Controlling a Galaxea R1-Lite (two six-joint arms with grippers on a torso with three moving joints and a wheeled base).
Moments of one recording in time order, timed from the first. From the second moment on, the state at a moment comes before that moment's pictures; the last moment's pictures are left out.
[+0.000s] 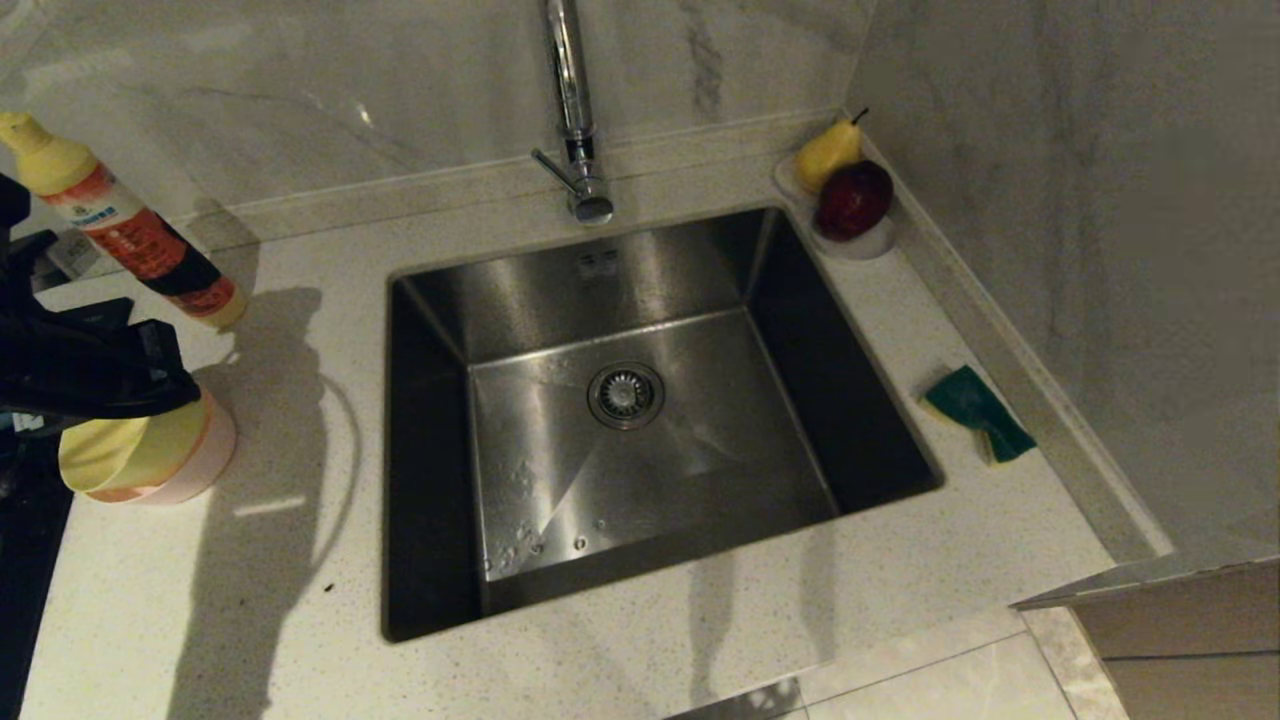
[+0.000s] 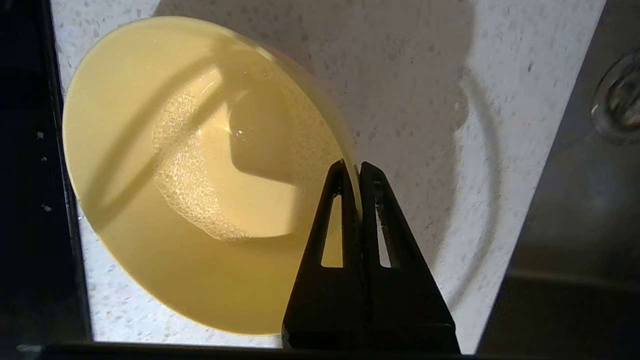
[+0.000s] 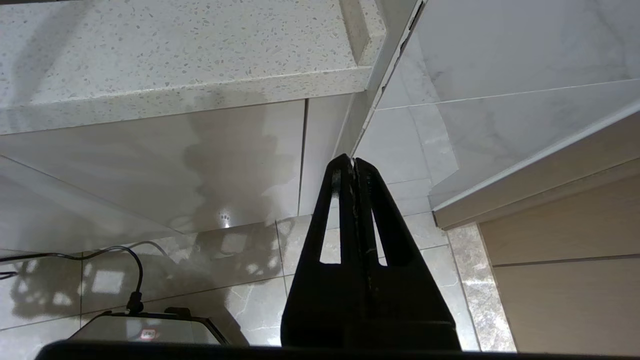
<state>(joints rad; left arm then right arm) 0.28 1.61 -1.35 0.39 -0.10 -0.15 0.00 0.00 -0.01 0.03 0.00 -0.06</state>
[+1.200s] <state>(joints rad) 0.32 1.59 -1.29 0.38 -0.07 -0.08 0.00 0.00 -0.01 0.03 0.00 -0.06</state>
